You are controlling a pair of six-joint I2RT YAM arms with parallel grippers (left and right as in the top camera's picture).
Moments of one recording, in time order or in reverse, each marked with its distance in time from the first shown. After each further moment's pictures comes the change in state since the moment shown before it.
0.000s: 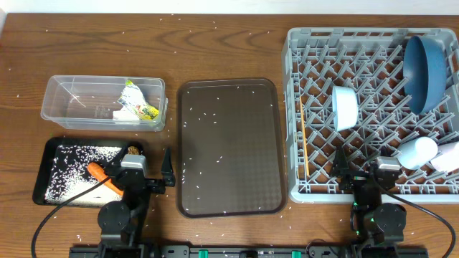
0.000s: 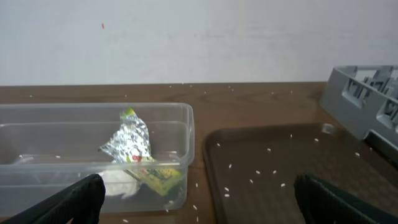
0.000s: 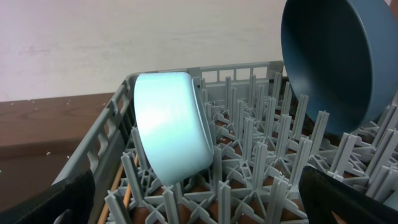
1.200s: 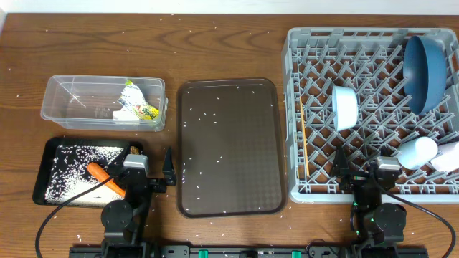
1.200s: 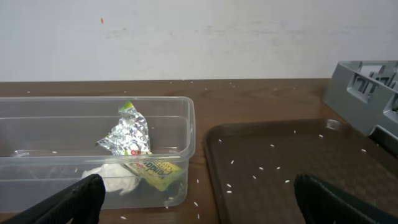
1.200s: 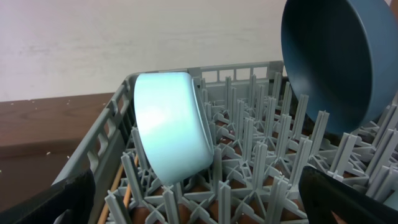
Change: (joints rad) left arm 0.000 -0.003 -0.057 0.054 0.000 0.000; right arm 0.000 0.000 0.000 0.000 0.000 0.000
